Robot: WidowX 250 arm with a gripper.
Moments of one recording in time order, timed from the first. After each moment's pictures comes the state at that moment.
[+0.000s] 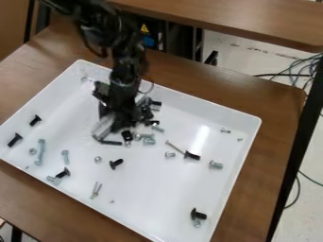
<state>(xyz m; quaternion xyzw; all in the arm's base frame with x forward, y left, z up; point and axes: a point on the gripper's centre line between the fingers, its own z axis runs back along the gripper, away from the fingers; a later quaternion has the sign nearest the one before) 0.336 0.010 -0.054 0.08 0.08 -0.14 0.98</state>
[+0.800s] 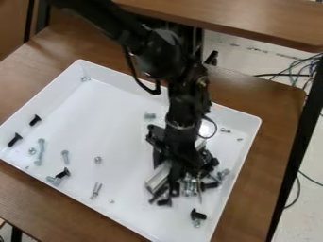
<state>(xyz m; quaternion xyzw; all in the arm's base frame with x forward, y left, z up) 0.300 -0.079 -0.040 0.00 0.08 -0.14 0.99</state>
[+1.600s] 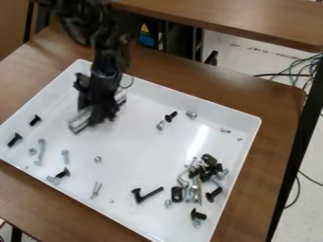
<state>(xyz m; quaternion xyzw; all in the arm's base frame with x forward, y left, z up) 0.344 0.100 -0.036 0.16 0.11 -0.12 0.97</state>
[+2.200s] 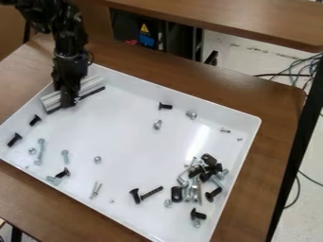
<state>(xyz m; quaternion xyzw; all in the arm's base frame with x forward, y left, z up) 0.360 0.196 -0.040 0.11 0.09 -0.22 0.96</state>
